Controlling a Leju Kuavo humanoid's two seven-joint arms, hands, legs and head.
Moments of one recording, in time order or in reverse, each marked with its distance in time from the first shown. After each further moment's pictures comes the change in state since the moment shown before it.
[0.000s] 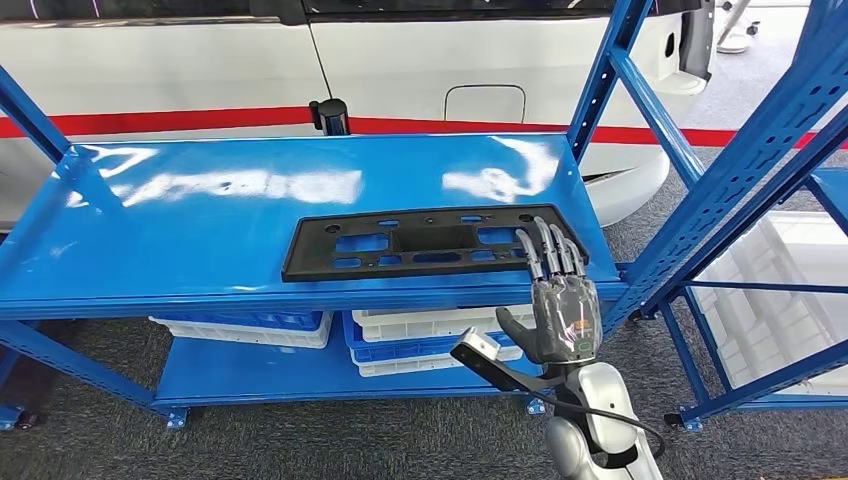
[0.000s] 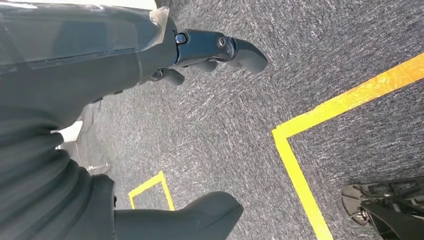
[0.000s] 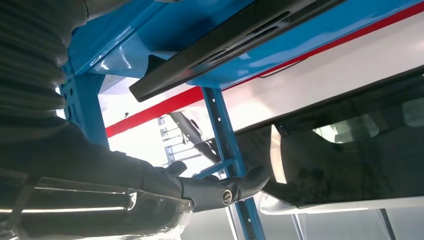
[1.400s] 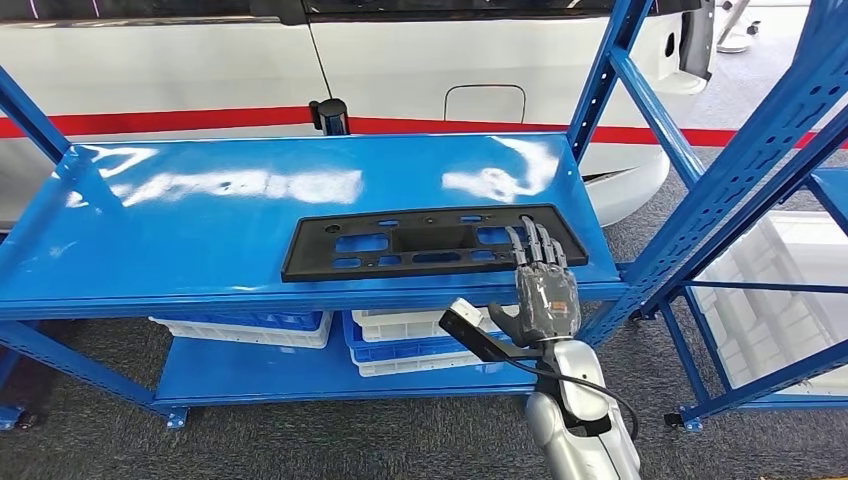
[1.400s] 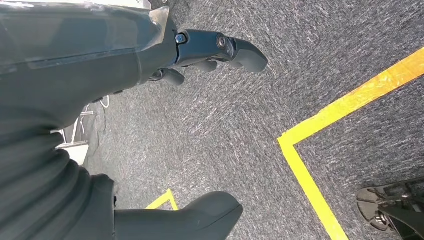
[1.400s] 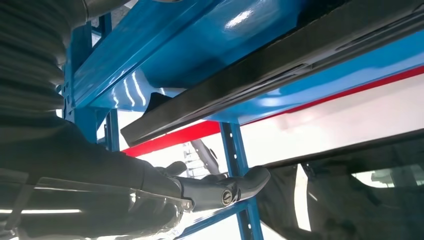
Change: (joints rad) left arm -0.001 0.021 -0.035 0.000 -0.059 -0.032 -0.007; right arm -0.114 0.079 -0.030 0.212 0.070 0.059 0.082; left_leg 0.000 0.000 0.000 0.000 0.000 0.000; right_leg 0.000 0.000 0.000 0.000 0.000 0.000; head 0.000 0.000
